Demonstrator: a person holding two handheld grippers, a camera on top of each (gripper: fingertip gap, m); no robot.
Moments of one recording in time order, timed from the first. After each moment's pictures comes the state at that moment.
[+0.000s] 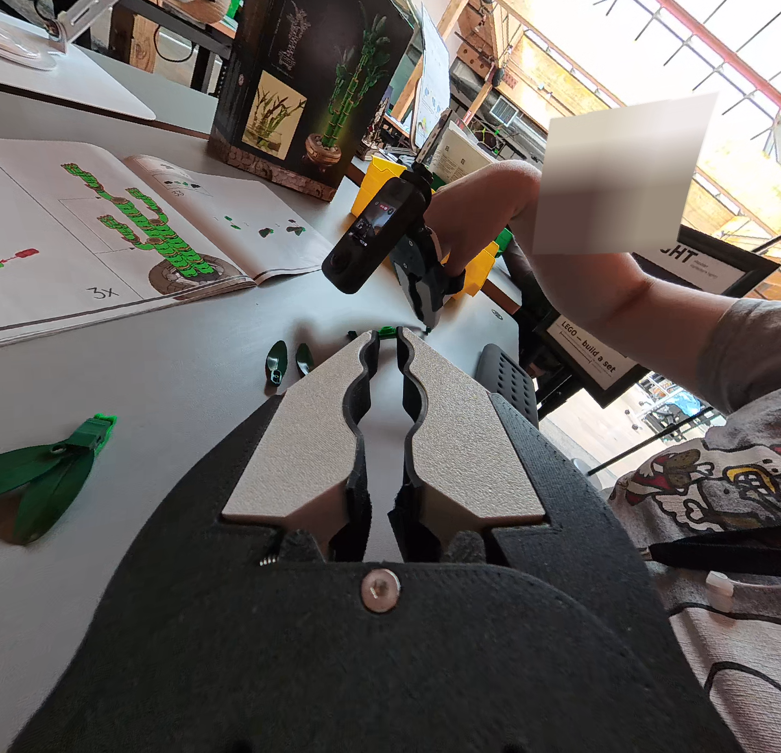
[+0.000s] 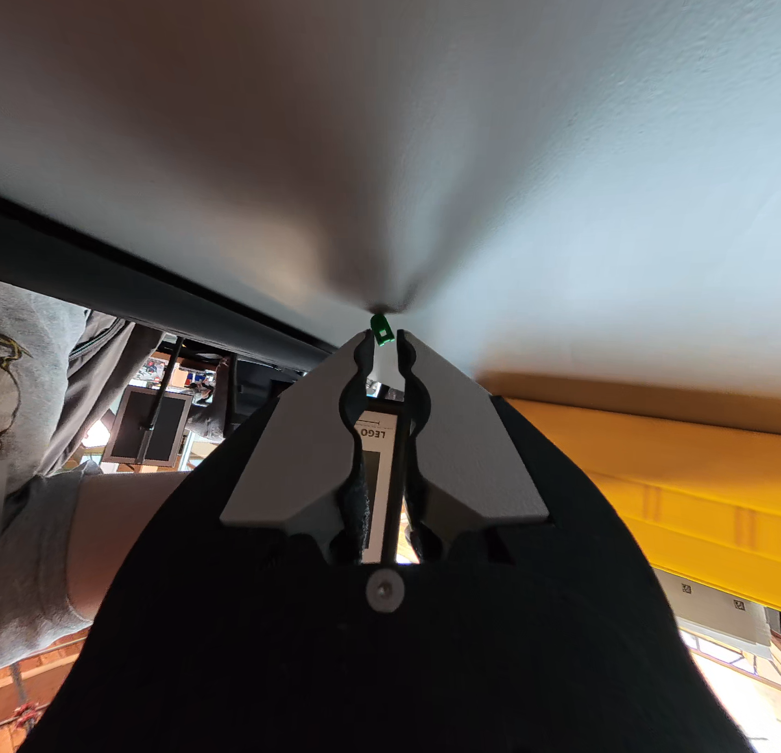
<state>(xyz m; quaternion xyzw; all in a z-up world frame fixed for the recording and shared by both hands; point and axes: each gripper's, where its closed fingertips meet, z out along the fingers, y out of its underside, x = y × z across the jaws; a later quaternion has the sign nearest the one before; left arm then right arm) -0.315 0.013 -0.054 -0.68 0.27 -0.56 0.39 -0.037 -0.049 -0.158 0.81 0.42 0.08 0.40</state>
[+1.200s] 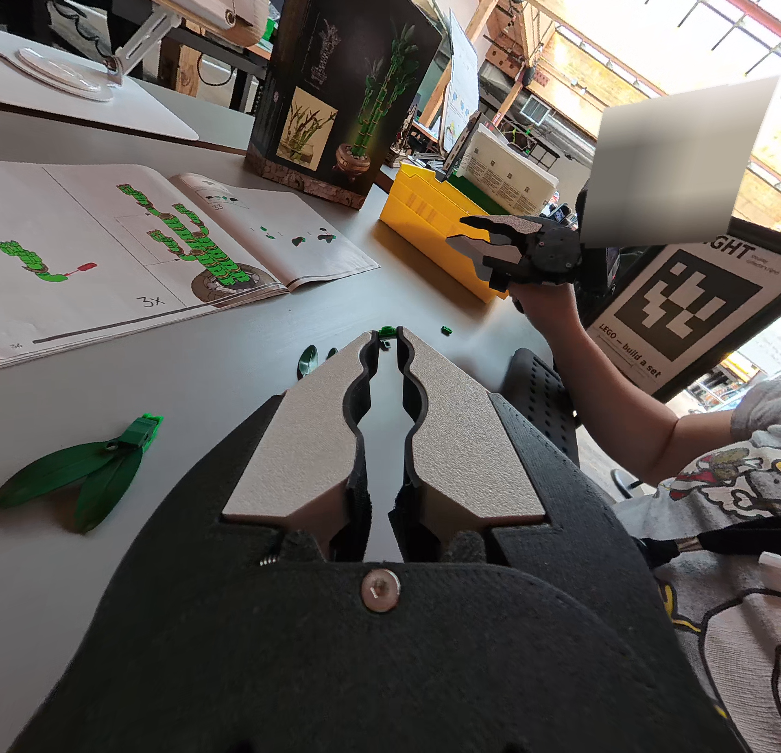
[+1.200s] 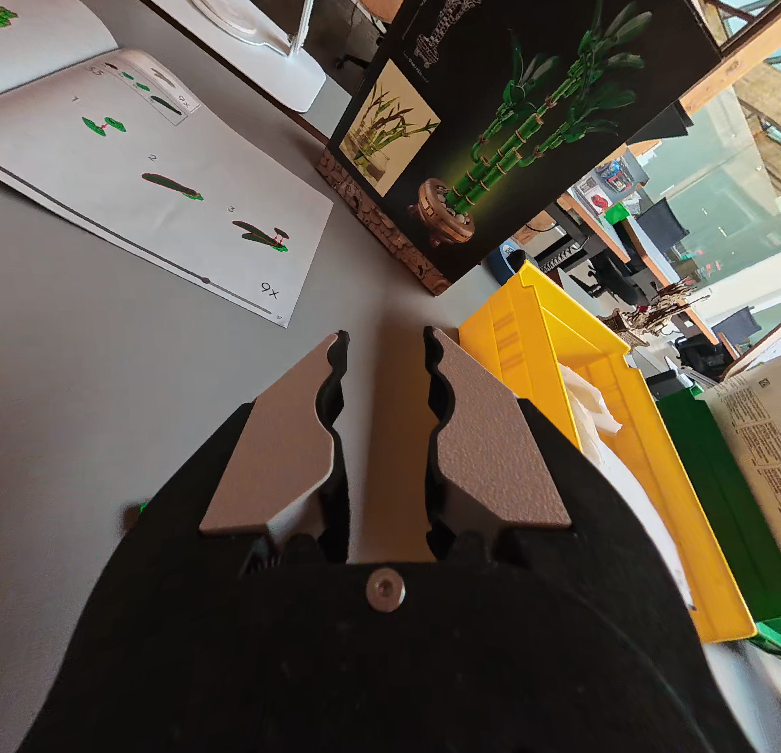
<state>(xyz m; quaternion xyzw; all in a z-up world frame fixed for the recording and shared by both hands) -0.317 0.024 -0.060 -0.69 0.27 -0.53 0.42 0.015 0.044 -0.063 0.80 0.15 0.28 -0.51</state>
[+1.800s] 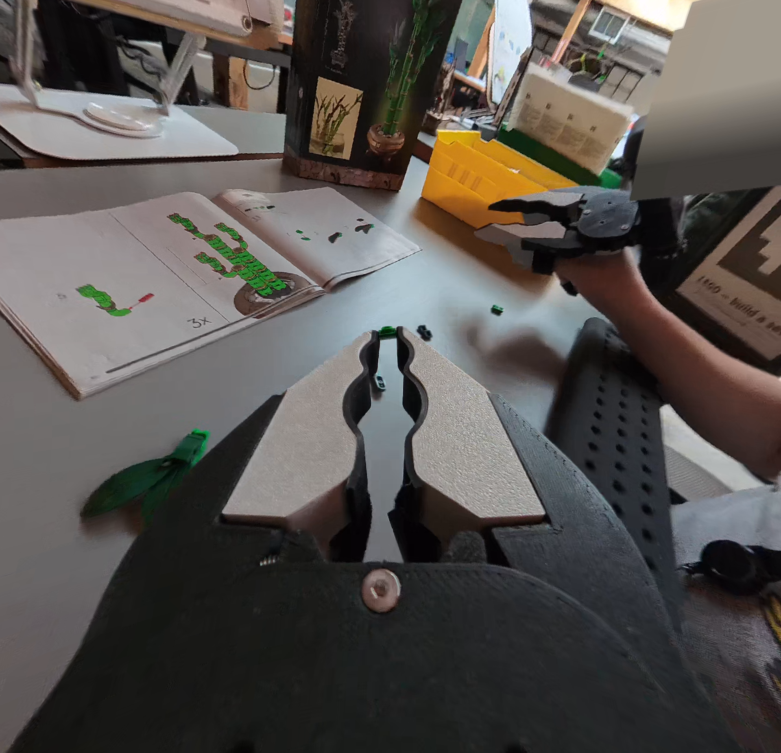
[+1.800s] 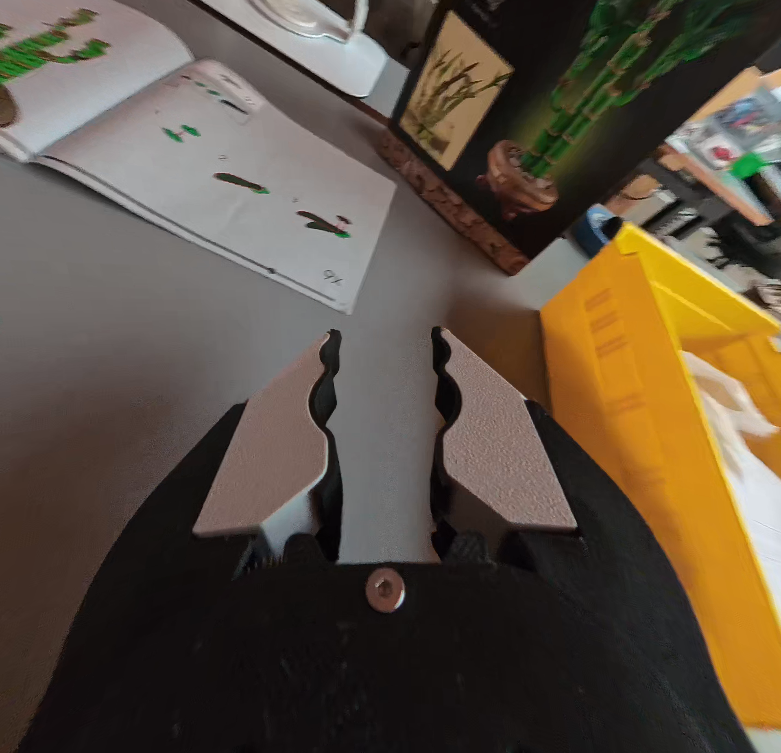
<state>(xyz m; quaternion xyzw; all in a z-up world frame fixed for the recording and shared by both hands) -0.311 0.031 -0.064 -0.71 0.33 -0.43 0.46 0.000 0.046 -0.096 0.84 0.14 0.17 -0.50</state>
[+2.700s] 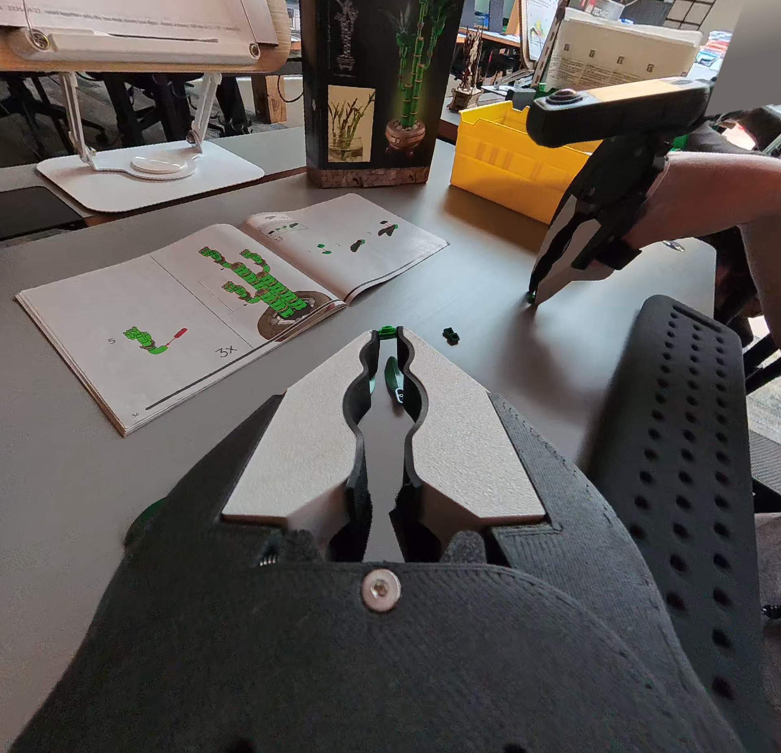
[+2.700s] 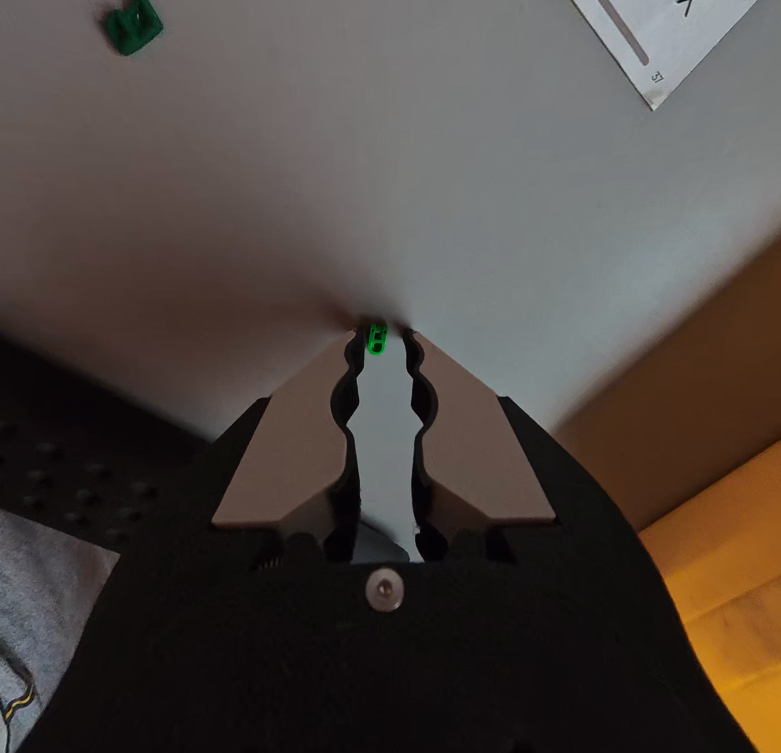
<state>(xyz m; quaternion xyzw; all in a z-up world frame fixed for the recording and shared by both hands) -0.298 0.034 -0.061 -0.70 0.36 -0.36 0.49 -0.046 -0.027 -0.166 0.97 0.25 -0.01 -0.07</state>
